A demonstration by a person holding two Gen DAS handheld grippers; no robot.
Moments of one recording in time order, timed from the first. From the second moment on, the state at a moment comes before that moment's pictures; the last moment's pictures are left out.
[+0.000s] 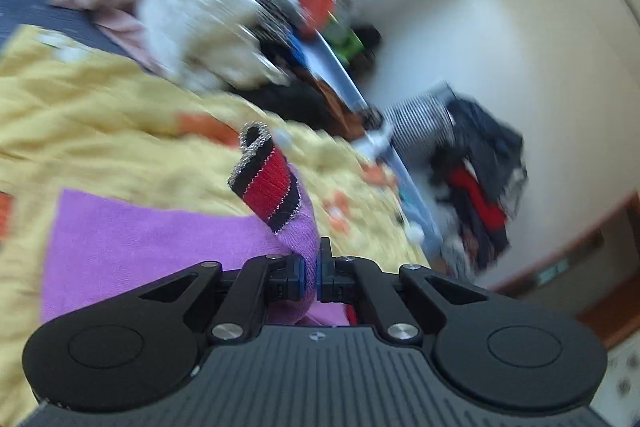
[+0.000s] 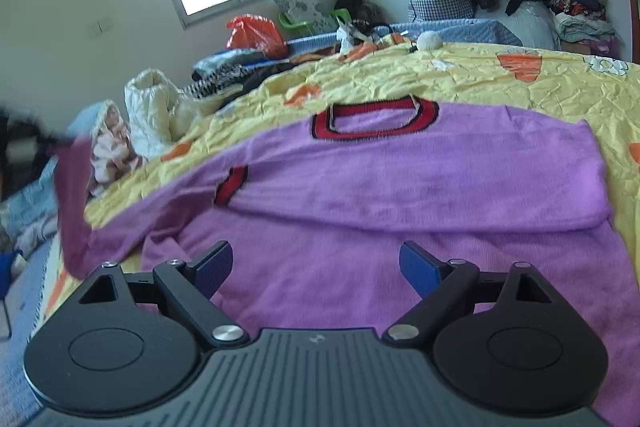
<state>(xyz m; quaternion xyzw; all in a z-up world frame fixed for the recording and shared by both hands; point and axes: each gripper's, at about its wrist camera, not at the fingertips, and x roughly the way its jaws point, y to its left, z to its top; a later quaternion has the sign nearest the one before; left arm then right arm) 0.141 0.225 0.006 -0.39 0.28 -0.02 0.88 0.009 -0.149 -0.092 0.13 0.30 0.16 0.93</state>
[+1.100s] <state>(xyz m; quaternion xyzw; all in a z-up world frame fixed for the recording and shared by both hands) 0.222 -0.155 -0.090 -0.08 0.43 -0.25 0.86 -0.050 -0.195 -0.115 0.16 0.33 0.06 0.93</state>
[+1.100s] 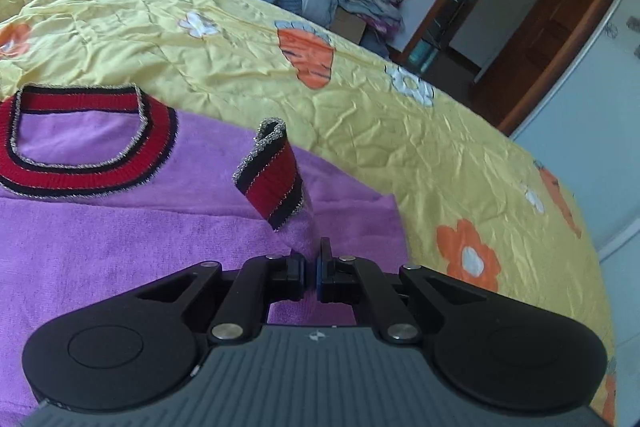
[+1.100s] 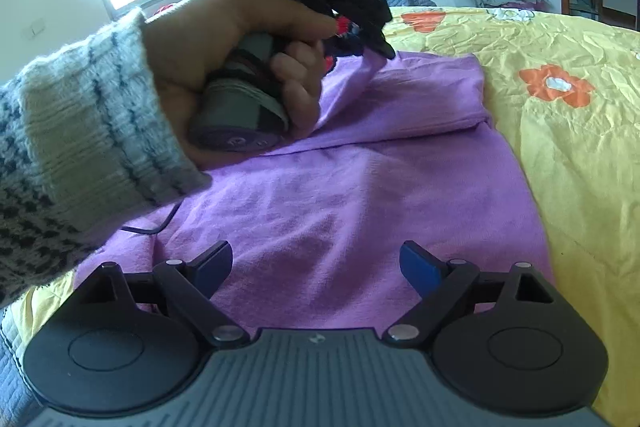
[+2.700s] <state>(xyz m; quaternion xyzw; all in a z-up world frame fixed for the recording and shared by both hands) 0.203 0.104 -0.113 0.05 0.39 -0.06 0.92 0.097 -0.346 -0.106 0.30 0.27 0.01 0.91</state>
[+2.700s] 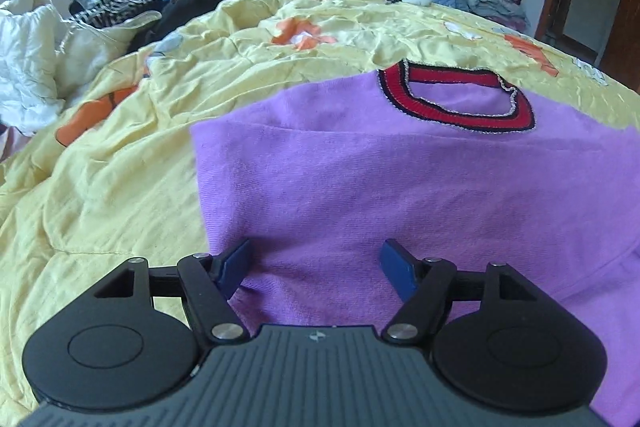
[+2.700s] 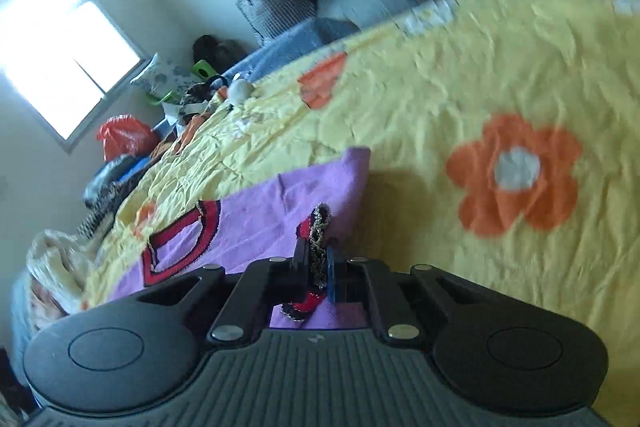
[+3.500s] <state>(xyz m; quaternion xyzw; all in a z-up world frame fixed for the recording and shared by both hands) 0.171 0.143 -0.097 0.01 0.38 -0.05 0.93 0.094 -0.312 -0.111 0.15 0.32 0.02 0.94</state>
